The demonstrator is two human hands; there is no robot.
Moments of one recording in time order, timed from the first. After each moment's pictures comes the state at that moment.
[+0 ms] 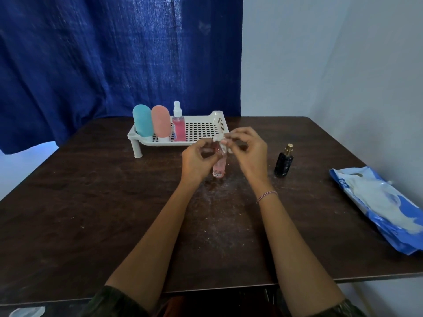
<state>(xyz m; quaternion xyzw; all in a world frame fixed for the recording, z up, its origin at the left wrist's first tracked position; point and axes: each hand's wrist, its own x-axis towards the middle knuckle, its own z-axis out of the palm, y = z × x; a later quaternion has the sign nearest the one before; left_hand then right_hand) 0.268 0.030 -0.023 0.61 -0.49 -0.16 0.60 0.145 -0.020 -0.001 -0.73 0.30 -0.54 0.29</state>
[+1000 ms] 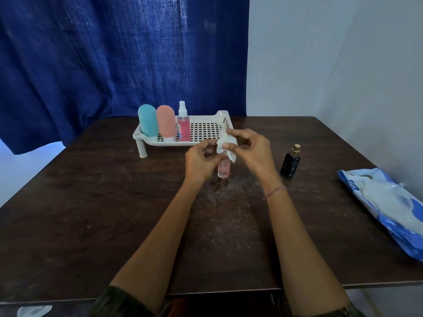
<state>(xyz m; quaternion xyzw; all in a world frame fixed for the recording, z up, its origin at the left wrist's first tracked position) 0.272 0.027 -0.027 0.61 -0.46 -0.19 0.62 0.145 -0.029 0.007 -0.74 0.32 -0.43 0.40</state>
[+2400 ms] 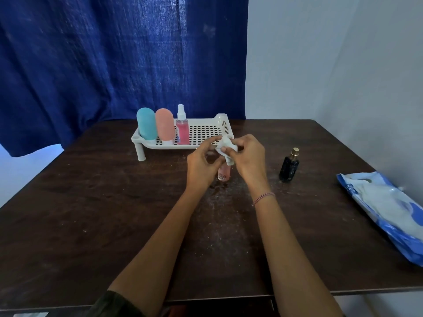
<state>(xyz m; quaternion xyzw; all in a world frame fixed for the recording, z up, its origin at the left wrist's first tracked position) 0.263 0.028 -0.030 0.61 -0.49 -0.11 0.61 0.162 -0.020 0.006 -0.72 0.45 -0.43 0.30</state>
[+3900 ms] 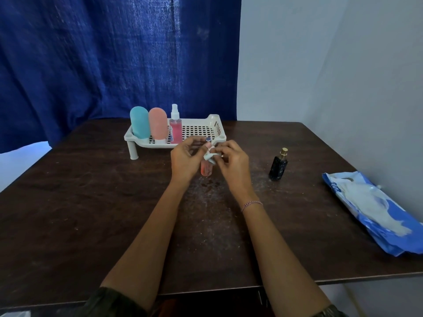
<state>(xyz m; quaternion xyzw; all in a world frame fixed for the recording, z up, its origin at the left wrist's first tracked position) 0.280 0.029 -0.019 0.59 -0.44 -0.17 0.66 0.162 -0.013 -0.023 -0.80 0.31 -0.49 0.17</state>
